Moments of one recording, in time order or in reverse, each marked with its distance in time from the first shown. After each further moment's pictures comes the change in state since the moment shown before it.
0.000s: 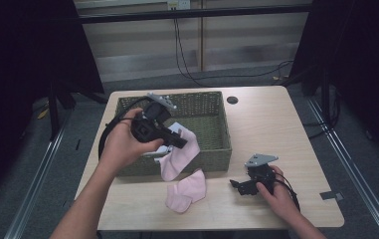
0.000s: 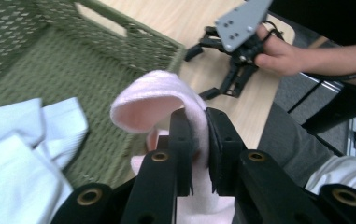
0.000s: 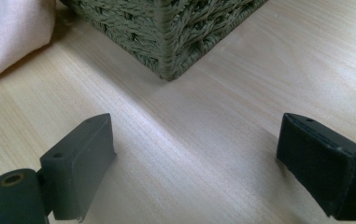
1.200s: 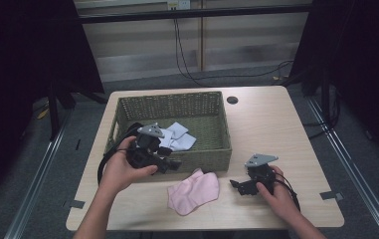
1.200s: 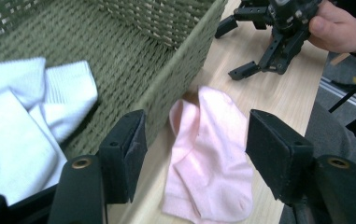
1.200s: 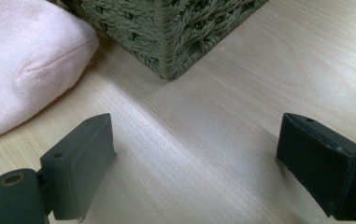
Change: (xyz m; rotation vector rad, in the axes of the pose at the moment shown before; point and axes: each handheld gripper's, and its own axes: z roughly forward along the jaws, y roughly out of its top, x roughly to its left) left arm 0.024 -0.085 0.045 -0.103 0.065 -0.059; right arm 0.000 0.000 0.000 0.000 0.004 0.001
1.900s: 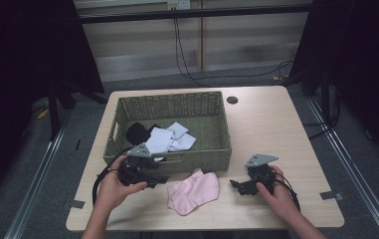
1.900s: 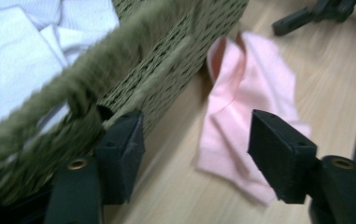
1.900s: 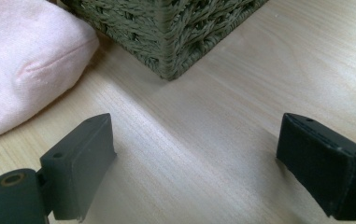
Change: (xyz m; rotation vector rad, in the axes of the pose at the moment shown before) left arm 0.024 -0.074 0.024 -0.027 0.061 -0.034; right arm 0.000 0.000 0.000 0.000 0.000 0.000
